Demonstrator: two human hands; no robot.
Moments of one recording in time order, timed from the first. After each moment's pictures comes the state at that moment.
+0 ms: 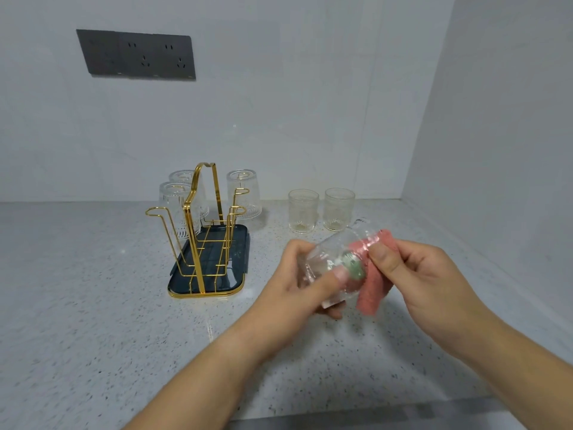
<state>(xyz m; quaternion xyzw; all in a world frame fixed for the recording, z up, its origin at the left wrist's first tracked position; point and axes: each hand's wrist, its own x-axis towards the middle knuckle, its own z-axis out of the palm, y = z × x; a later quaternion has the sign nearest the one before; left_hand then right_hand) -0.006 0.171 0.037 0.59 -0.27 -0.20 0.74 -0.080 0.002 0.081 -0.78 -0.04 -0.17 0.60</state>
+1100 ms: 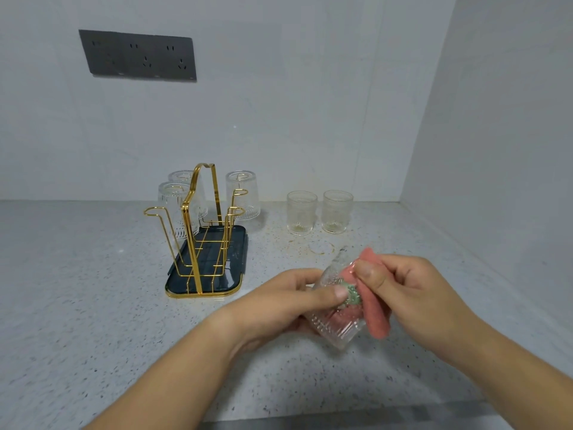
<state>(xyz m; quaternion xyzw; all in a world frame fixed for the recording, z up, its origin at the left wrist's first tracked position) 0.009 0.179 0.041 0.61 -0.27 -0.36 0.65 -0.081 0.001 0.075 -0.83 -0.01 -0.13 0.54</state>
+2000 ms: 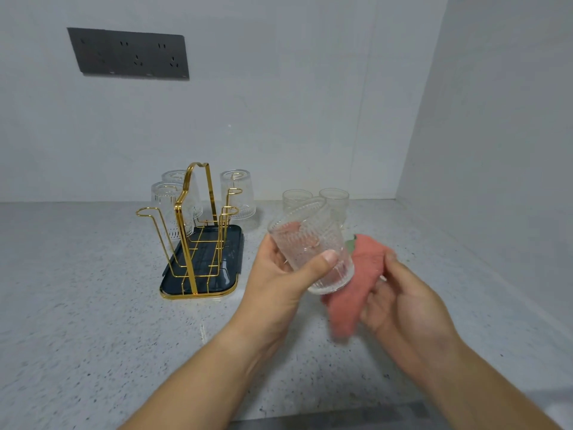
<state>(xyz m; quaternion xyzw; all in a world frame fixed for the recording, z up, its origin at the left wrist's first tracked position) -0.002 0.159 0.040 0.53 -0.20 -0.08 0.82 -0.068 0.010 0.043 -0.48 0.10 -0.09 0.87</state>
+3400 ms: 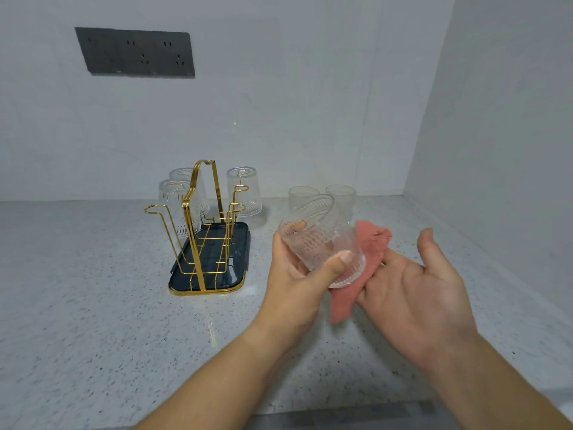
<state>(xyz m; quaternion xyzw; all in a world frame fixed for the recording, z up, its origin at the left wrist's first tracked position) -0.008 0.148 0.035 0.54 -0.24 -0.05 0.81 -0.053 0.001 0.037 -0.36 -0.06 -0.01 0.93</state>
